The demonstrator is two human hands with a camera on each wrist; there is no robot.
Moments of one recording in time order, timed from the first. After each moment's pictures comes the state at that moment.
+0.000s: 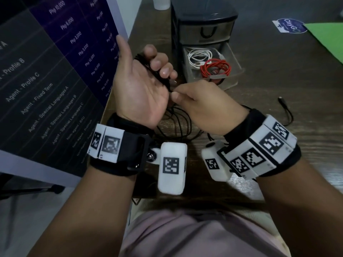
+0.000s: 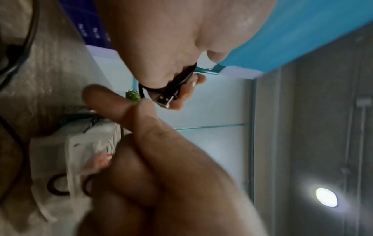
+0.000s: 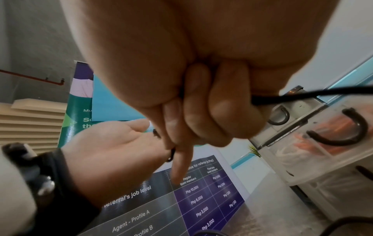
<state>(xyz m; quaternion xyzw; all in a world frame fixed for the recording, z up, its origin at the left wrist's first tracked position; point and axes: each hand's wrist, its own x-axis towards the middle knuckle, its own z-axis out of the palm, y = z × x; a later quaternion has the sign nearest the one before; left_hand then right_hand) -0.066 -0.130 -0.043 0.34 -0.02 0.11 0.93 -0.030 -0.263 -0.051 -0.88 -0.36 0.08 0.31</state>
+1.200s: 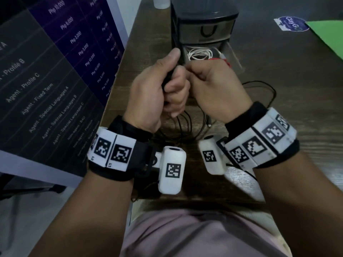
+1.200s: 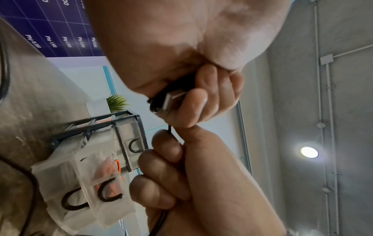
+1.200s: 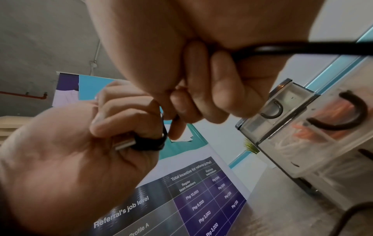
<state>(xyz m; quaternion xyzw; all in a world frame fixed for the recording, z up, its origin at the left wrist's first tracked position) -0.071 -0.137 -0.043 0.59 -0.12 0.00 0.80 -0.017 -0.263 -0.048 -0.83 -0.30 -0.03 0.47</state>
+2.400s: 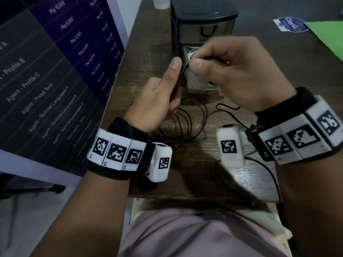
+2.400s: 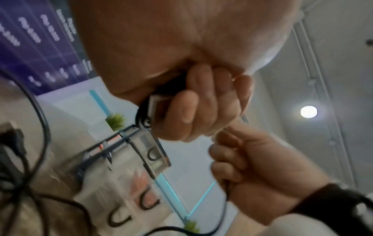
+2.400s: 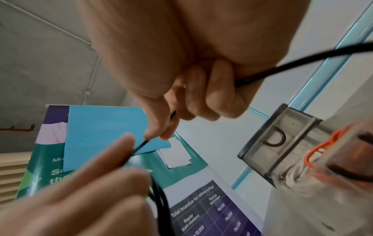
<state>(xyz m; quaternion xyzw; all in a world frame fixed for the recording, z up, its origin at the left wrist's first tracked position) -0.076 -0.128 -0.050 0.83 0.01 0.04 0.55 -0.018 -0.295 -0.015 -0.80 -0.36 0.00 0.49</state>
